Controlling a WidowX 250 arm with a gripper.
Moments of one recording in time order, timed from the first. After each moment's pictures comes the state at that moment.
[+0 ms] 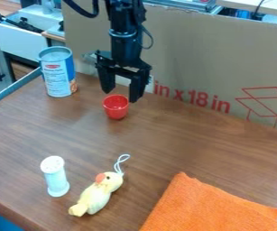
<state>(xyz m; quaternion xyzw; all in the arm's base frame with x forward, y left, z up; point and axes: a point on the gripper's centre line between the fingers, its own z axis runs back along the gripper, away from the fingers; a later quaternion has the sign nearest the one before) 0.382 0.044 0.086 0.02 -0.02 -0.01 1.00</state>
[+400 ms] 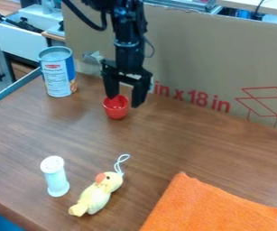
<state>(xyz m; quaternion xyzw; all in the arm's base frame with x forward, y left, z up) 0.402 0.051 0.059 0.01 0.01 -0.02 1.00</state>
